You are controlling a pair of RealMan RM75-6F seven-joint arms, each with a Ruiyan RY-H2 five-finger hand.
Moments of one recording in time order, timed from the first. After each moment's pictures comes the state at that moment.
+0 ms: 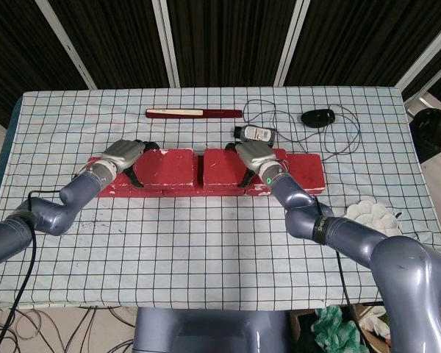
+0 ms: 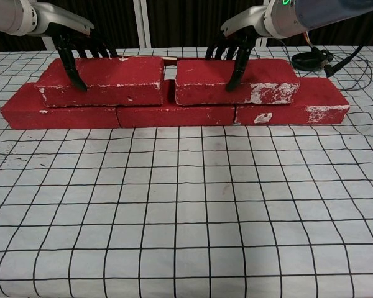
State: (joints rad) left arm -1.13 -1.30 -0.14 -1.15 0.97 0.28 -0.09; right arm 1.38 -1.46 0.06 -1.10 -0.48 0.40 -0.18
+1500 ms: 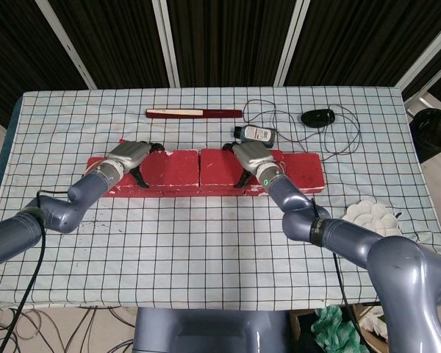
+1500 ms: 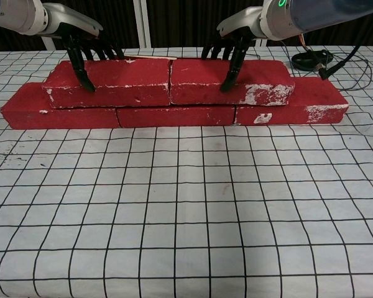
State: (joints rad) left arm -1.22 -1.30 -0.05 -1.16 0.82 0.28 -0.06; right arm 1.39 -1.47 0.05 -1.12 -0.47 0.43 -0.16
